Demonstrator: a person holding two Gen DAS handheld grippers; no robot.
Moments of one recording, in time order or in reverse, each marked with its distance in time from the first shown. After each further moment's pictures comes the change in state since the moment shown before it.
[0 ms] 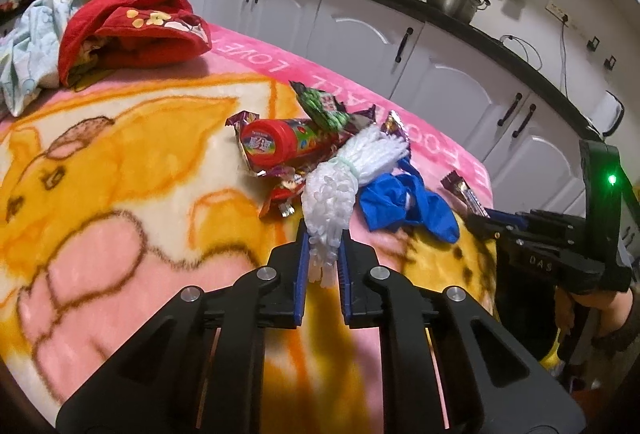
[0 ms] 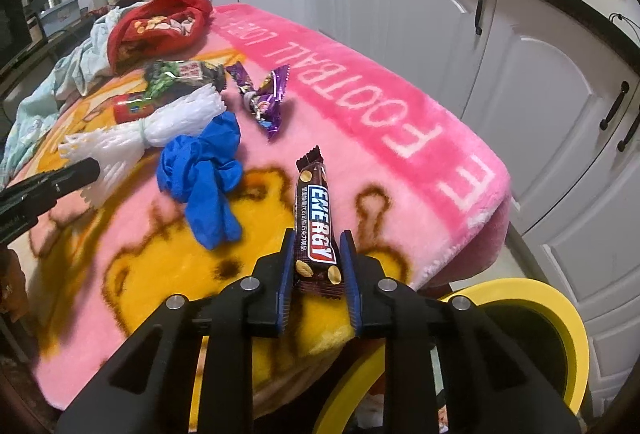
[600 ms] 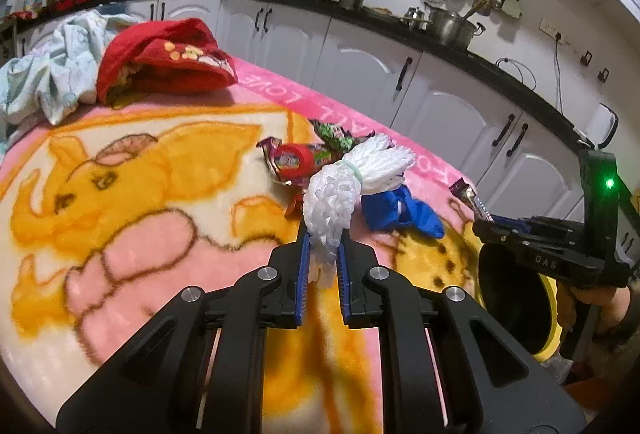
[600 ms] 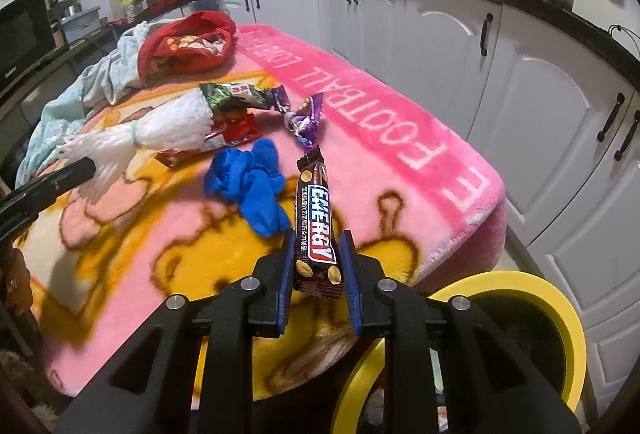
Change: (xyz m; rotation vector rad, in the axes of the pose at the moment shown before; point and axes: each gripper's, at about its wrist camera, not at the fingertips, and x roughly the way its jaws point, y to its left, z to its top) left arm -0.057 0.005 -0.010 -0.012 -0.109 0.021; right arm -0.042 0.015 -0.009 -0.020 -0.068 0.039
